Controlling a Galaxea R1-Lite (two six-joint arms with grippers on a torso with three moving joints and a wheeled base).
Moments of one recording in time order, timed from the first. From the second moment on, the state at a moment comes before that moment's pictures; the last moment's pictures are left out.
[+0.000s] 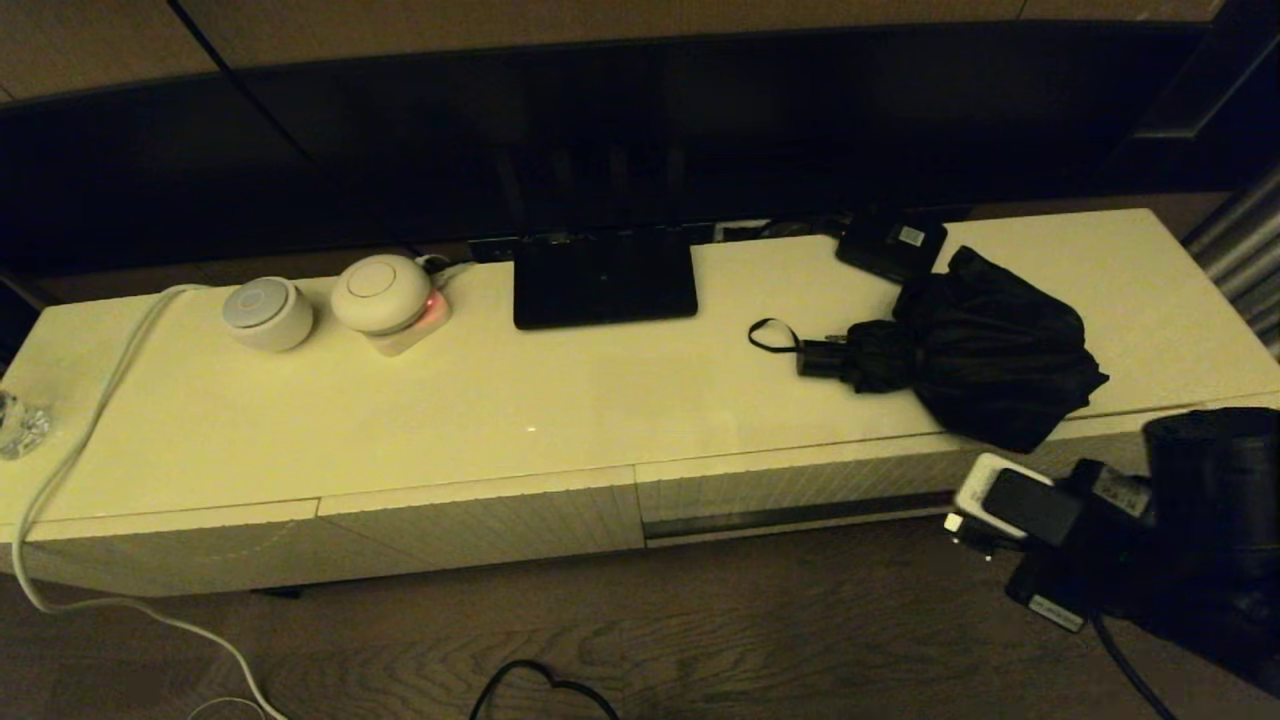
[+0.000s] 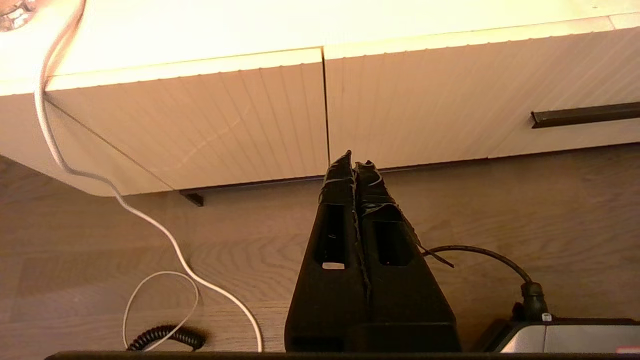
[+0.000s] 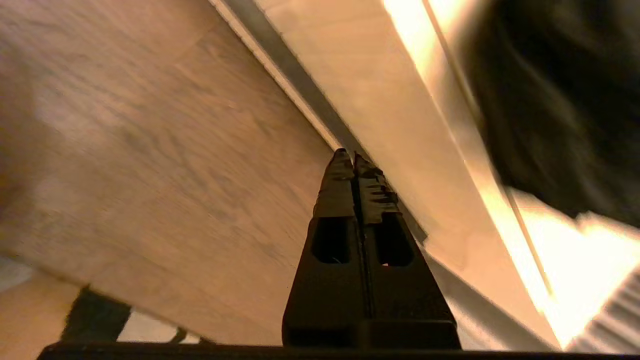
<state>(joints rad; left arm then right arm) 0.00 0.00 0.00 0.00 0.00 0.01 0.39 1.43 -0.52 -0.42 -0.32 -0.81</state>
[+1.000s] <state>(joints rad) 0.00 0.00 0.00 0.00 0.00 0.01 0.01 0.32 -0.39 0.32 -0.29 -0.25</state>
